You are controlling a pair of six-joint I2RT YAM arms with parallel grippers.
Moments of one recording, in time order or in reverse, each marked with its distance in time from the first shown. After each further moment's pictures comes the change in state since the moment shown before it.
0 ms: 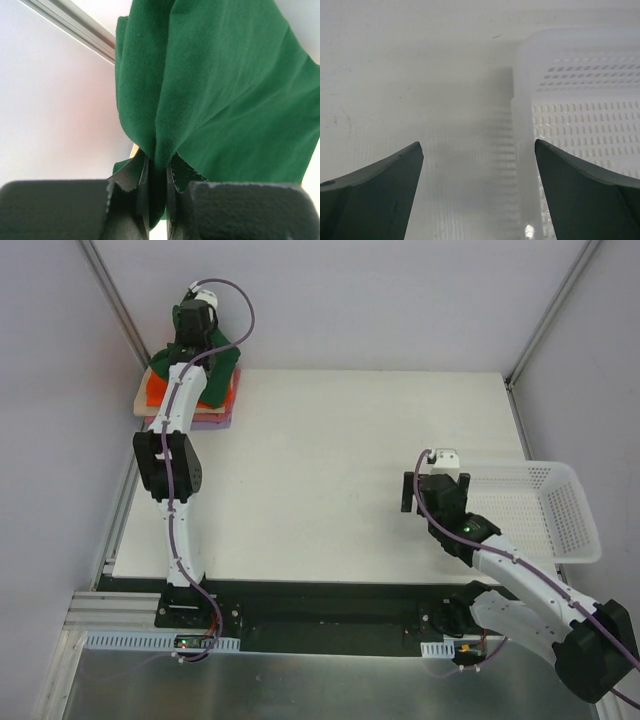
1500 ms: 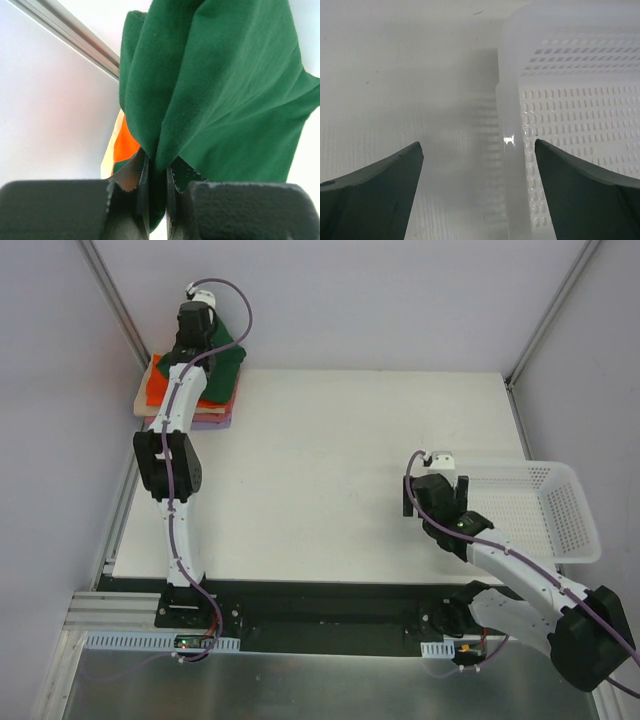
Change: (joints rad) left arm -0.005 0.010 -0.011 -0.005 0.054 -0.120; right arm -0.005 0.064 0.003 -0.054 0.064 -0.006
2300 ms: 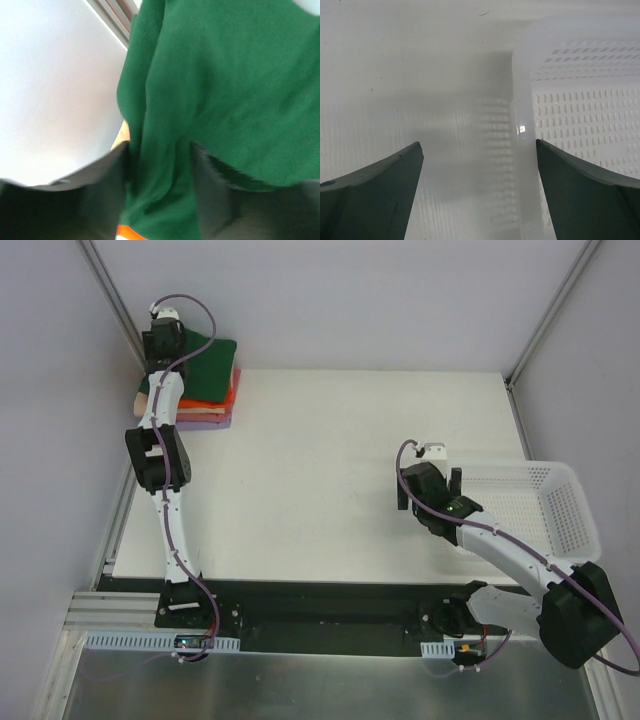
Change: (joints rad) left arm 0.181 0.207 0.104 0.031 0.071 -0.121; right arm 0.000 0.154 0.111 -0.048 0.002 0.029
